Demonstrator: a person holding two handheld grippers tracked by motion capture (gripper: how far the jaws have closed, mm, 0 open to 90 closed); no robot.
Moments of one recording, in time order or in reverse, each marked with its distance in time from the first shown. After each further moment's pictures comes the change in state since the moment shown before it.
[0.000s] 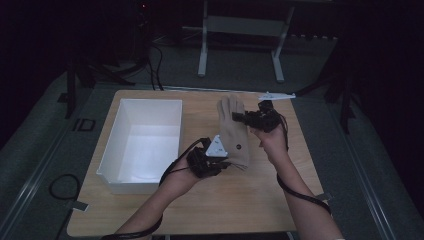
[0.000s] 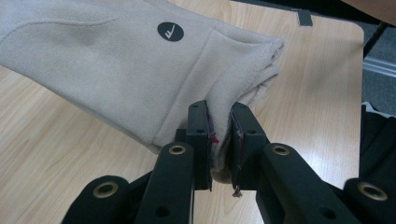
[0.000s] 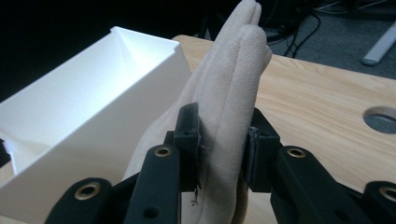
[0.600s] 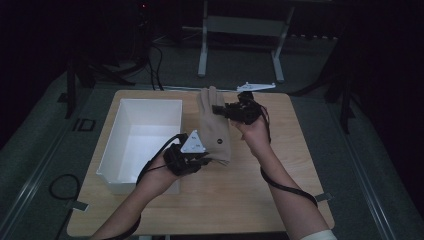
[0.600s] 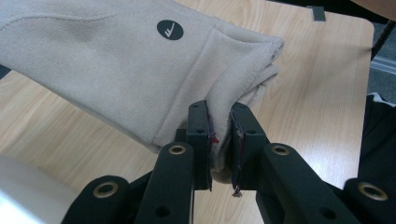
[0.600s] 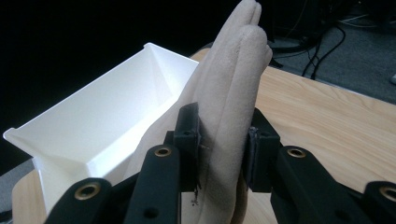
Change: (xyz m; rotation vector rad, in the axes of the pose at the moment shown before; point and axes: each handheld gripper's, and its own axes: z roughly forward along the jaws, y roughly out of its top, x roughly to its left) left arm 0.015 -0.019 -0.050 0.005 0.055 -0.025; right arm 0.043 0.034 0.032 -0.003 0.057 -0.055
